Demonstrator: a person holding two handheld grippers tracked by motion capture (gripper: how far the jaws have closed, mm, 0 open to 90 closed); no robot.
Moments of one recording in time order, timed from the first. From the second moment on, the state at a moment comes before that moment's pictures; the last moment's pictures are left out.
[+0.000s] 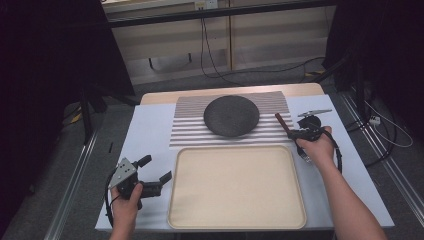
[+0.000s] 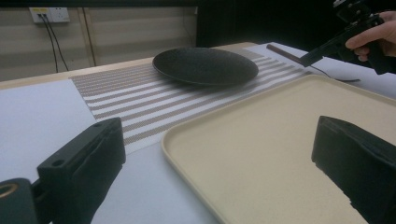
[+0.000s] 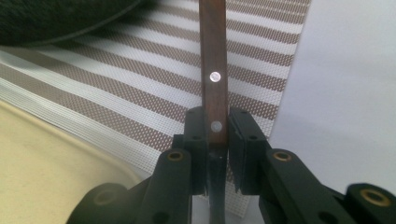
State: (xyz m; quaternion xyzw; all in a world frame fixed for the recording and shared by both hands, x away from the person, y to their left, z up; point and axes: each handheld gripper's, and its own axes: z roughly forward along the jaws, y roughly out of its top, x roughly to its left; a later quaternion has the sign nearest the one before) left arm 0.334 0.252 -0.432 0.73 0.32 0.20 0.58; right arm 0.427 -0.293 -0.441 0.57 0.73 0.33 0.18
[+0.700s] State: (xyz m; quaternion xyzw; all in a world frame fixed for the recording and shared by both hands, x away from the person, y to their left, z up) left arm 0.333 0.249 -0.431 0.73 0.32 0.20 0.58; right arm 0.356 -0.300 -0.420 0.52 0.68 0.48 0.19
